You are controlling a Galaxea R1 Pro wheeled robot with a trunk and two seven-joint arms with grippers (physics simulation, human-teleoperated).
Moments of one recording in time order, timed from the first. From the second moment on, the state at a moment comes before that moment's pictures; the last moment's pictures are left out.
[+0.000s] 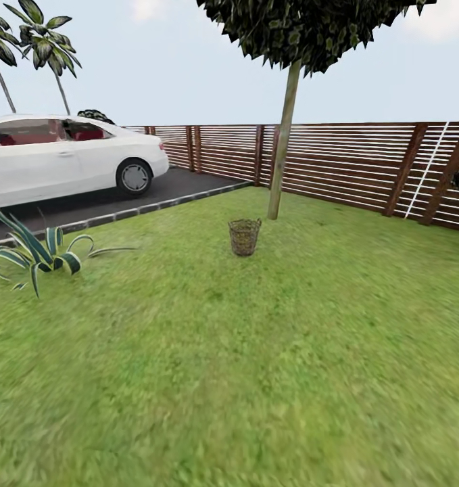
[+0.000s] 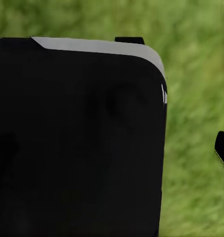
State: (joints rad) left arm 0.00 -0.01 0.01 -0.03 0.01 0.00 -0.01; right arm -0.07 0.00 0.00 -0.01 0.00 -0.17 0.00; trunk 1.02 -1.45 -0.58
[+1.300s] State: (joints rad) left arm 0.00 -0.02 0.01 -0.03 0.01 0.00 -0.01; right arm -0.07 0.00 0.00 -0.01 0.00 -0.17 0.00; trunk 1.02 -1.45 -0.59
